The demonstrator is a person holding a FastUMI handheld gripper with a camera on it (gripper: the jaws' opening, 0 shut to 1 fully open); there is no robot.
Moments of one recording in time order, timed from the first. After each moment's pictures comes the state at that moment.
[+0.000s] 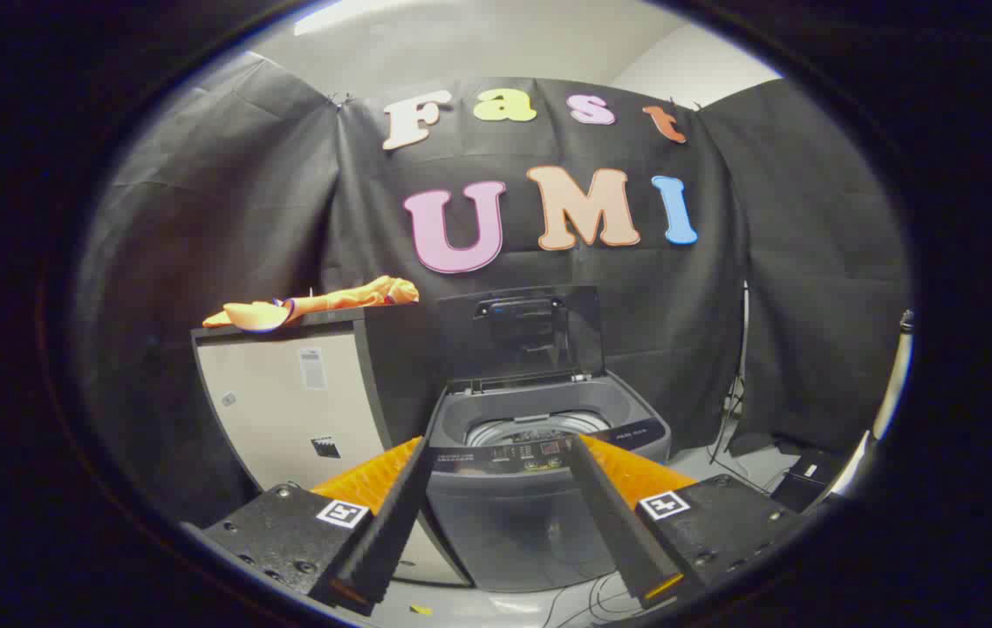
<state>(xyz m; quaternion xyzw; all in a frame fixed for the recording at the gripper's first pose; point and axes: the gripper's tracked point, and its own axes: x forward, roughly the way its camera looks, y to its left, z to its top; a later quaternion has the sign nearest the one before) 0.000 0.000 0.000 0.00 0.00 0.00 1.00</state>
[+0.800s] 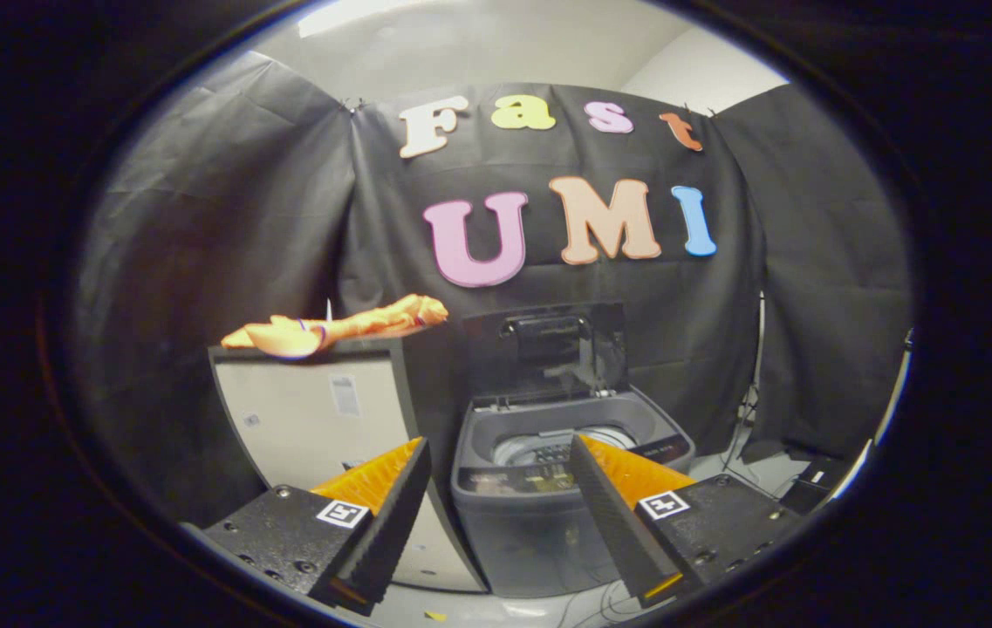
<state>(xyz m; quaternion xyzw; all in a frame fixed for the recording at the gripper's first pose) 0.009 0.054 0.051 0.02 -0.02 0.02 1.00</state>
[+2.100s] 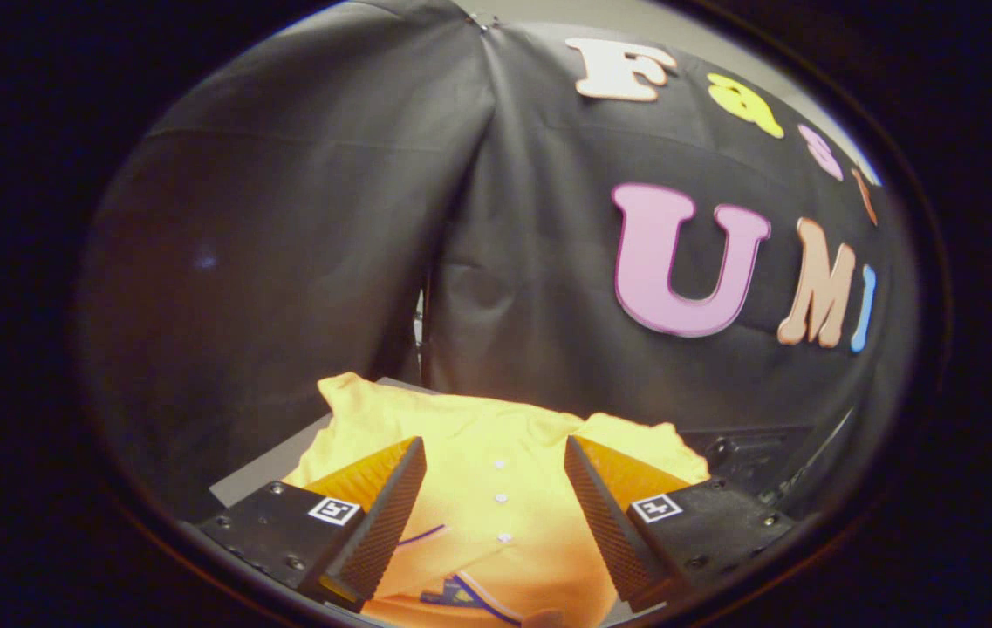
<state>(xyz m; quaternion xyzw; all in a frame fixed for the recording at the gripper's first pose) 0.278 0.358 0.153 -0.09 0.13 0.12 0.98</state>
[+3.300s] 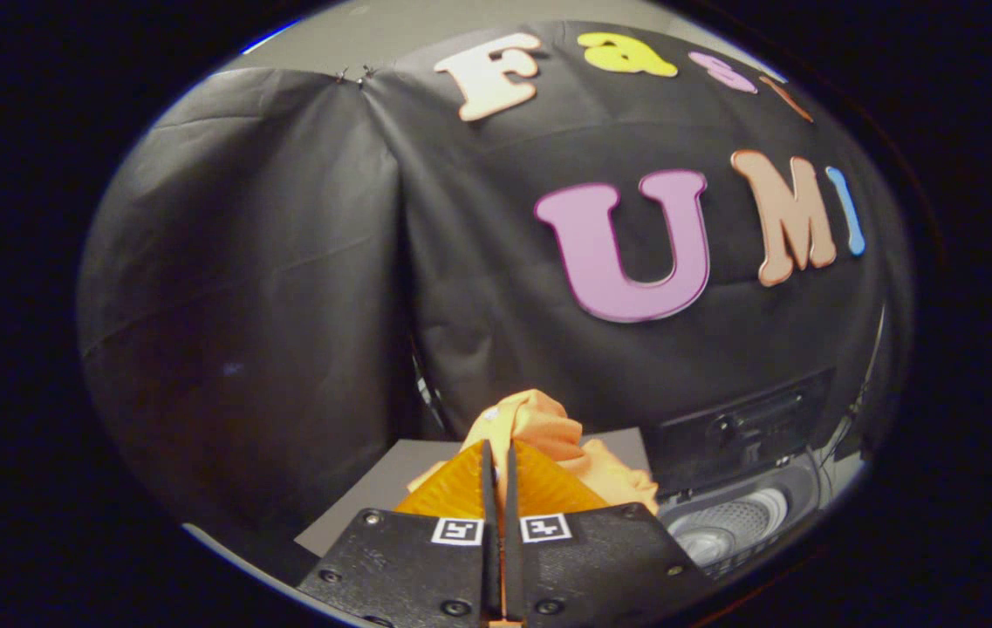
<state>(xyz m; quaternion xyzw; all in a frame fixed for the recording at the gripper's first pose) 0.259 0.256 0.283 0.06 0.07 0.15 0.98</state>
